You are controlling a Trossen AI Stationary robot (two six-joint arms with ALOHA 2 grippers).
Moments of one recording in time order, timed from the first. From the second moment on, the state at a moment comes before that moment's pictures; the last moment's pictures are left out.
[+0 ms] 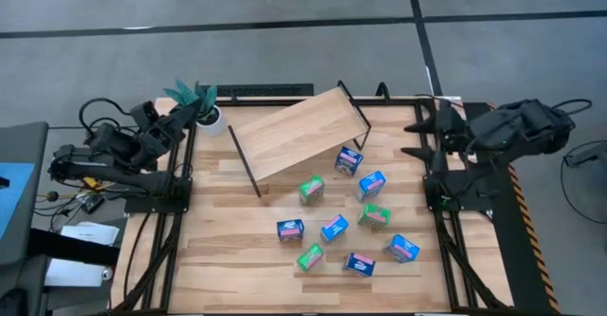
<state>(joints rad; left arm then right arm) -0.09 0.48 0.60 0.60 -0.55 -0.44 0.33 0.93 1.52 -1.12 0.53 0.34</state>
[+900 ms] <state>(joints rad) -0.09 0.48 0.60 0.45 -0.56 -0.45 -0.01 1.29 1.32 -1.22 0.21 0.19</state>
